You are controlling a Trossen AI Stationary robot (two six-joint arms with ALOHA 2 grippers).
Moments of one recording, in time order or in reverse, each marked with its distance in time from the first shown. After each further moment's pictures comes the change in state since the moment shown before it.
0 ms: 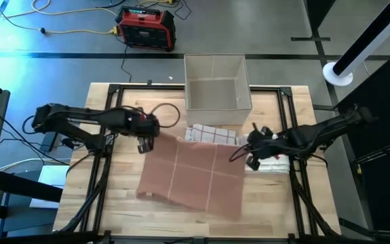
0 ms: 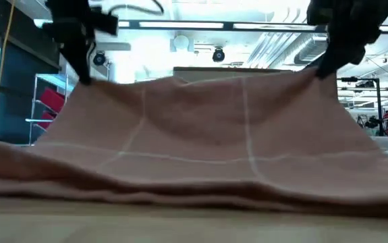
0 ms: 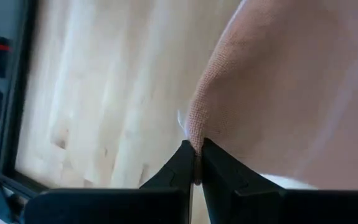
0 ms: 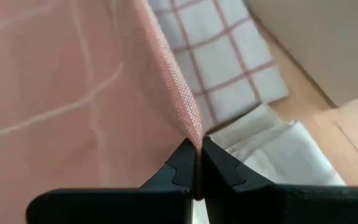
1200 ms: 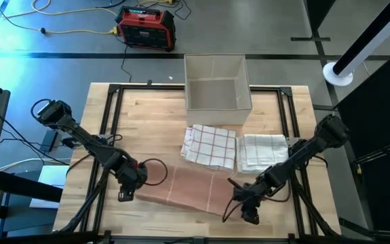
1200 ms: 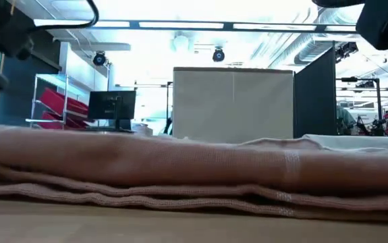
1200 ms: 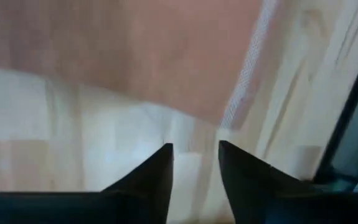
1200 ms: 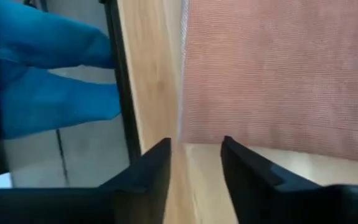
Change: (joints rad) left arm -0.581 0.082 -0.321 0.373 0.604 -0.465; right arm 0.334 0.584 0.000 0.639 -0.617 0.246
